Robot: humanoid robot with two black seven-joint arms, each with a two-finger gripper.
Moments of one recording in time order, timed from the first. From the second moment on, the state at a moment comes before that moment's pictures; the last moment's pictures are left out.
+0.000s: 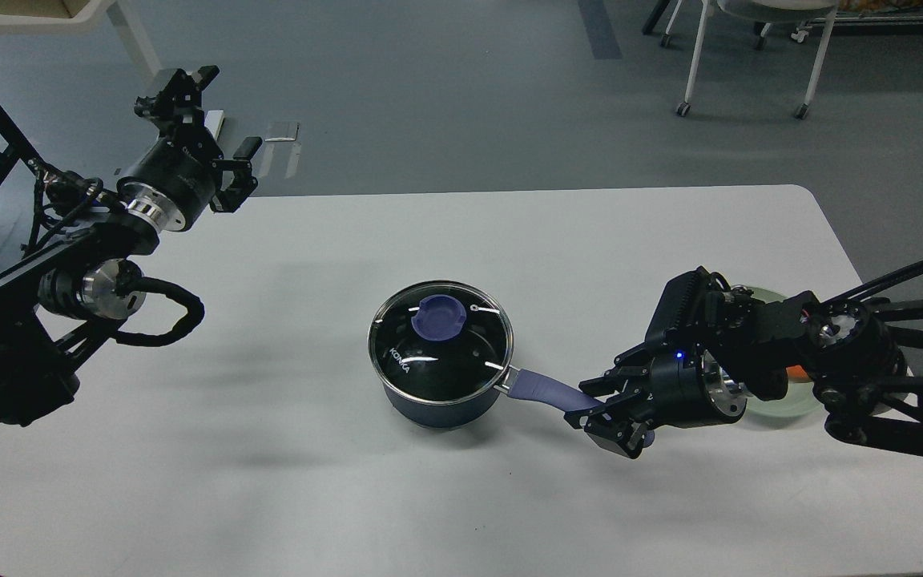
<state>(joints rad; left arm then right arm) -0.81 0.51 -0.54 -0.93 0.11 -0.12 -0.36 1.28 -0.72 -0.34 1.65 -1.71 0.22 0.17</state>
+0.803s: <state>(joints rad) -0.84 0.49 -0.39 -1.29 1.56 0.03 -0.38 1.30 -0.72 -0.34 1.65 -1.69 0.22 0.17</state>
